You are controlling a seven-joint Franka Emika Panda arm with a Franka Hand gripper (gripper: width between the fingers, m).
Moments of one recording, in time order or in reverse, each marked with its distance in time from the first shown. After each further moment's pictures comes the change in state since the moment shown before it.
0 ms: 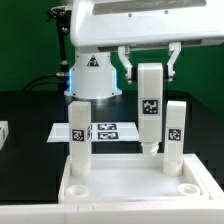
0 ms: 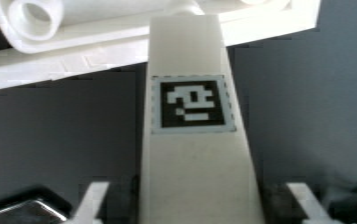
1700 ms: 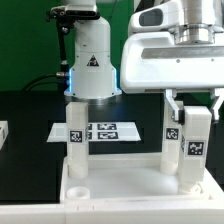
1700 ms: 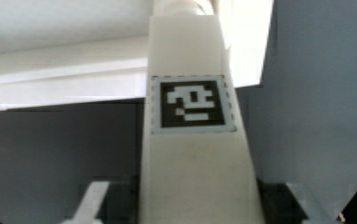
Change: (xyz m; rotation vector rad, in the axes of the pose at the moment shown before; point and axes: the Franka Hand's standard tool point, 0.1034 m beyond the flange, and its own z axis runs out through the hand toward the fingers) arm -0.036 -0.064 0.055 -0.012 0.041 -0.095
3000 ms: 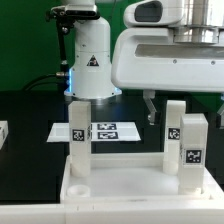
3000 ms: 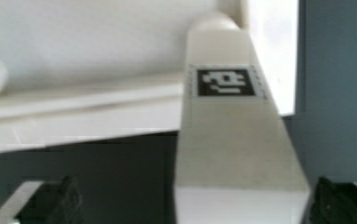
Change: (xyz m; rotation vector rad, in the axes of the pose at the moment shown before) arm 0.019 0.019 0.003 -0.069 -0.374 0.060
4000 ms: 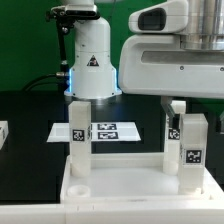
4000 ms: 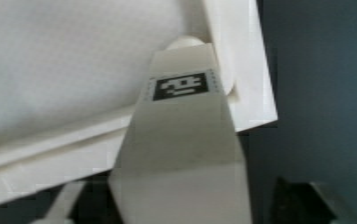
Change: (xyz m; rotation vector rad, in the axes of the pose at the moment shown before) arm 0.004 -0.014 0.005 0.024 -0.087 0.234
